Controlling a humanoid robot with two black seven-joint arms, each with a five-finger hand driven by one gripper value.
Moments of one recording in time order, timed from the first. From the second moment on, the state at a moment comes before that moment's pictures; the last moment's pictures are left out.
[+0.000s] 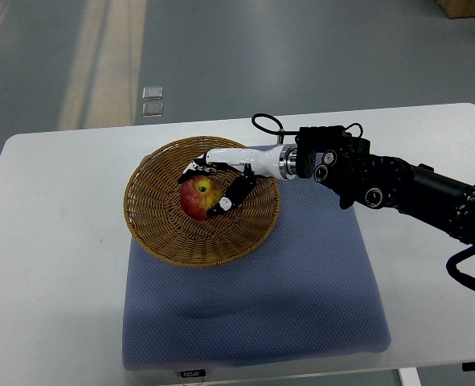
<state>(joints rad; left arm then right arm) -0.02 0.00 -0.12 -0.12 0.07 -0.17 -0.03 1.10 -0.02 0.16 0.61 -1.03 0.37 0.38</state>
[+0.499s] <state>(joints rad) -0.02 0.00 -0.12 -0.12 0.07 -0.17 -0.03 1.03 -0.16 0.37 0.57 -0.74 0.37 0.38</state>
